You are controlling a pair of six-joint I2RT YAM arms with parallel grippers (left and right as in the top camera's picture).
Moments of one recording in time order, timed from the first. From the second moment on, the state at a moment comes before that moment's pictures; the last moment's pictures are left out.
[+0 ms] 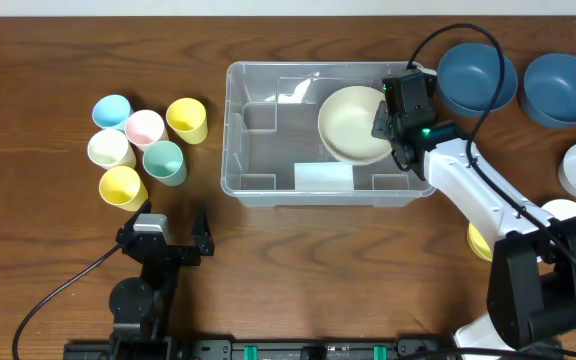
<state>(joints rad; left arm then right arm) -0.05 0.01 0.02 -0.11 0.06 -0.14 0.31 1.74 1.17 -0.34 0.30 0.49</state>
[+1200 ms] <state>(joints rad) -0.05 0.01 0.02 -0.11 0.06 -0.14 0.49 1.72 1.24 -0.54 -0.13 0.14</state>
